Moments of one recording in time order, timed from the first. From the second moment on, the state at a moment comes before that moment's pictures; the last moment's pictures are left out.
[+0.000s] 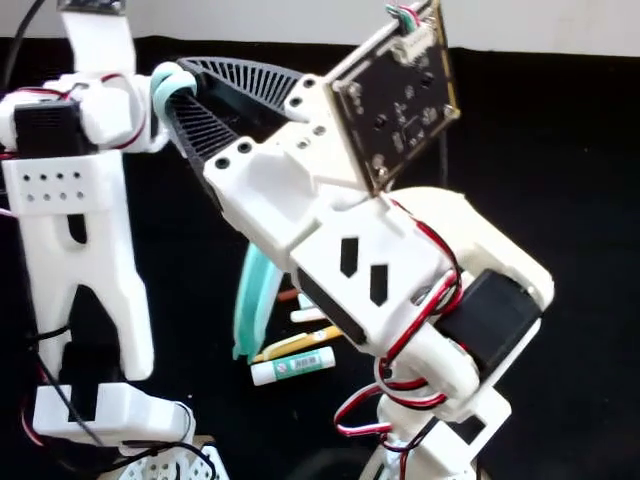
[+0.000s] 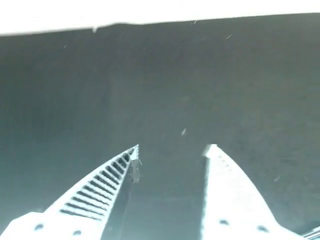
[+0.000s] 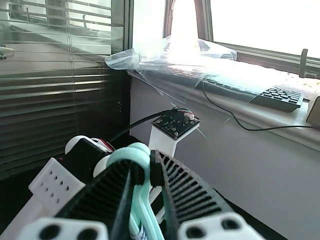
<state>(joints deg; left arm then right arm) -9.6 -1.0 -33.1 88.4 -2.8 -52.0 3.4 -83.6 84.1 3.1</state>
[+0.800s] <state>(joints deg) -0.4 -1.6 -44.7 100.8 -2.8 -51.7 3.3 -90.2 84.1 3.1</state>
